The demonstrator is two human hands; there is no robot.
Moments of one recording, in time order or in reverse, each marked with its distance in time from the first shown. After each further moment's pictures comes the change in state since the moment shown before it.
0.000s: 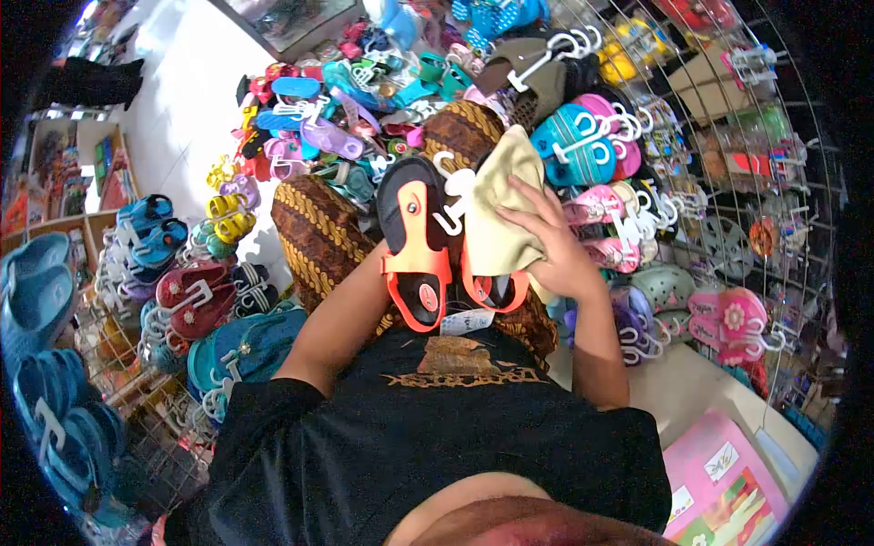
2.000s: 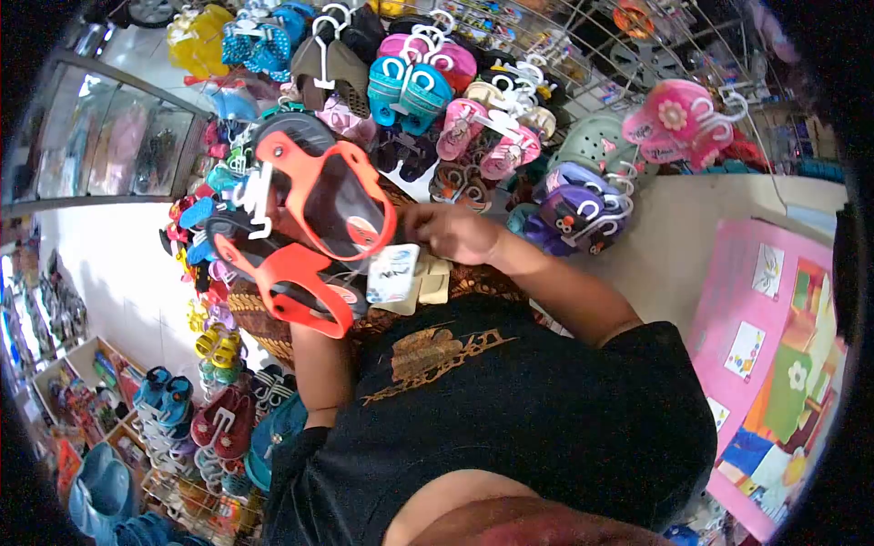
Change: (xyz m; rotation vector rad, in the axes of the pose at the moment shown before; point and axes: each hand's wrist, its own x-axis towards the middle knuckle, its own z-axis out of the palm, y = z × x) left_hand -0.007 0.013 0.001 -0.086 -0.190 0.063; right_hand -0.065 0.024 0.085 1.701 0.085 0.210
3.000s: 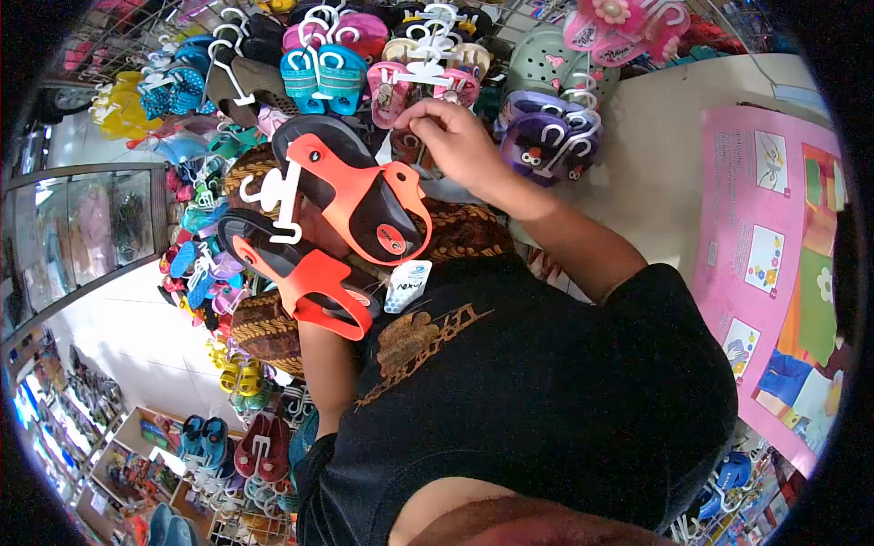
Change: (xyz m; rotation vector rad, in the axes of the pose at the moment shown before) left_hand 0.019 -0.050 0.016 -0.116 -0.143 -0.313; right_hand -0.032 -0.050 -0.003 -0.902 0.937 -0.588
